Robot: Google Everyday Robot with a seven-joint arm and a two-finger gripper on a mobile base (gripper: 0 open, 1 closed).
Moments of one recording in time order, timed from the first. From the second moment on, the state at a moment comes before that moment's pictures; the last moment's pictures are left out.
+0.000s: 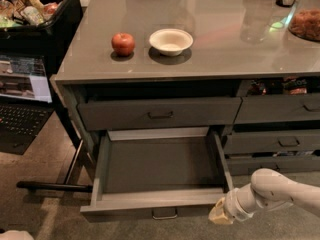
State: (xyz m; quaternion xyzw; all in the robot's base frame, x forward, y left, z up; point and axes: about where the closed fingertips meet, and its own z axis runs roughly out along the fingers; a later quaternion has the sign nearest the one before) arm 0.401 -0.212 0.397 -0.56 0.78 0.23 0.16
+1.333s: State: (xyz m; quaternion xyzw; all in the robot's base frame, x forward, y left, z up) arm 0.474 -0.181 0.414 -0.60 0.74 0.21 0.21
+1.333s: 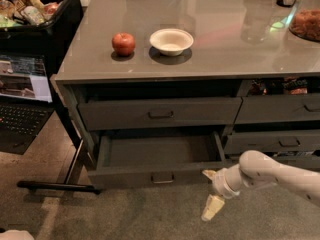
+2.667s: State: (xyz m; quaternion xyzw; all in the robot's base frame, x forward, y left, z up) arm 0.559 -0.144 0.418 -0.62 0.72 0.19 0.26
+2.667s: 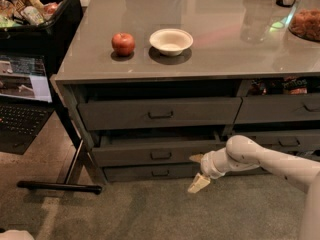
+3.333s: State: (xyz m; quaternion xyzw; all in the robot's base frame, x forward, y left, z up) arm 0.589 -0.133 0.413 -0.63 0.71 0.18 0.26
